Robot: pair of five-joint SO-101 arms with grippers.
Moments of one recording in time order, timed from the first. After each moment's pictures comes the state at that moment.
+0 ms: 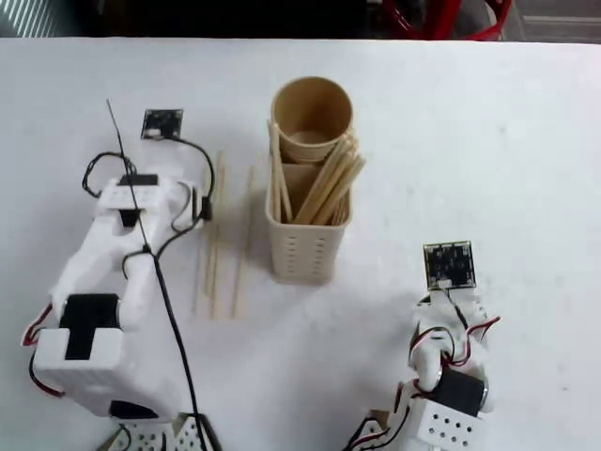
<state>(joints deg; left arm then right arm) -8.3 9.0 27.7 44.7 0.9 16.9 -102.7 96.4 61.5 27.0</state>
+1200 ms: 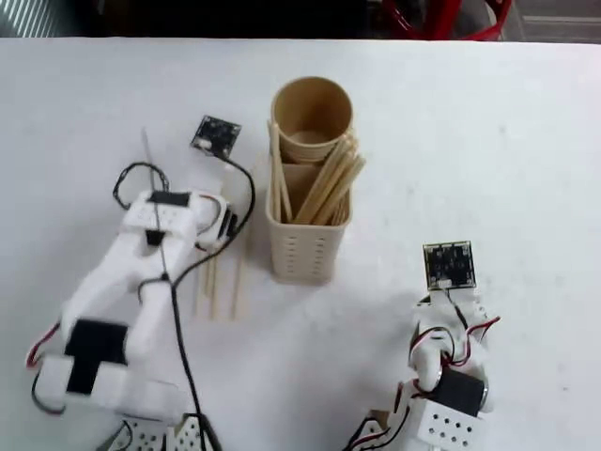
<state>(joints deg) 1.0 2.2 34.7 41.1 -9.4 16.9 -102.7 96.4 61.5 27.0</state>
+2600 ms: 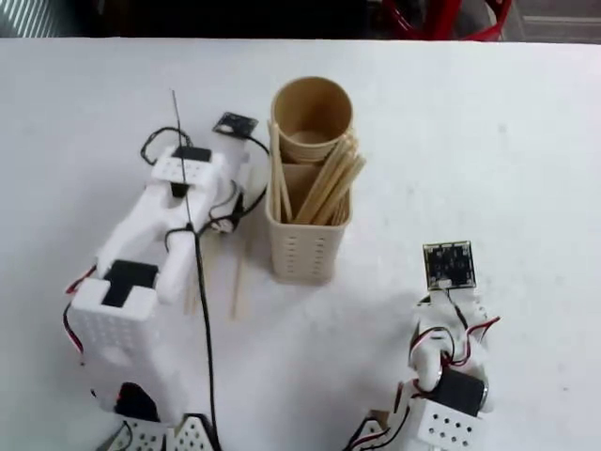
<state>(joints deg) 1.8 25.5 6.6 64.0 -8.0 16.9 -102.7 96.4 61.5 27.0</state>
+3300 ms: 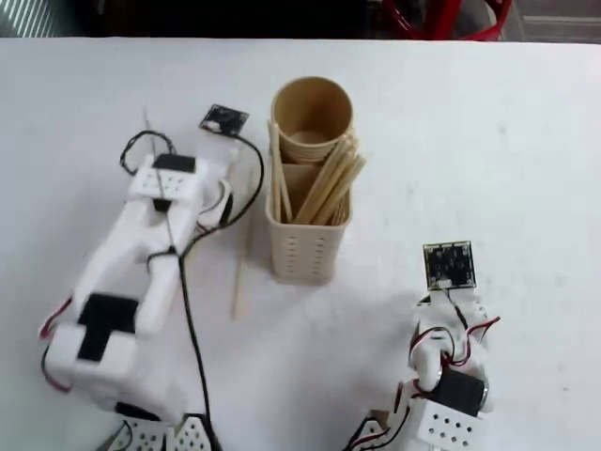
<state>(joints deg) 1.5 5.7 21.0 60.2 -9.2 16.9 -102.7 96.4 61.5 27.0</state>
